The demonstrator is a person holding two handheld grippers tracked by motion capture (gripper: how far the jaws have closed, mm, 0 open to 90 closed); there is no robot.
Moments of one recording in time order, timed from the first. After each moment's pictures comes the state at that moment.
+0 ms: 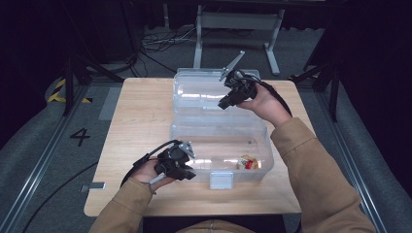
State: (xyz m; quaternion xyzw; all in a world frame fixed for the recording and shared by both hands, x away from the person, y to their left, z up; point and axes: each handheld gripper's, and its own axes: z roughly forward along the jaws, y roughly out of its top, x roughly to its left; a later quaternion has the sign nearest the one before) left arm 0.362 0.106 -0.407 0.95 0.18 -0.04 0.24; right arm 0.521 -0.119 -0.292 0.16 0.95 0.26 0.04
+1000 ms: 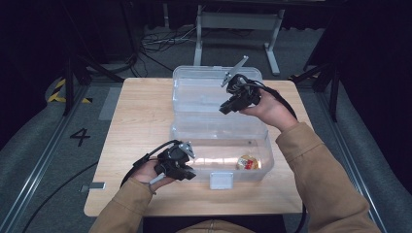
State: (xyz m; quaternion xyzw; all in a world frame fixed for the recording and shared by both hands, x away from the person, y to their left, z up) left arm 0.361 0.106 -0.408 0.95 0.19 -0.04 0.25; right arm 0.490 -0.122 -0.284 0.15 0.95 0.26 0.06
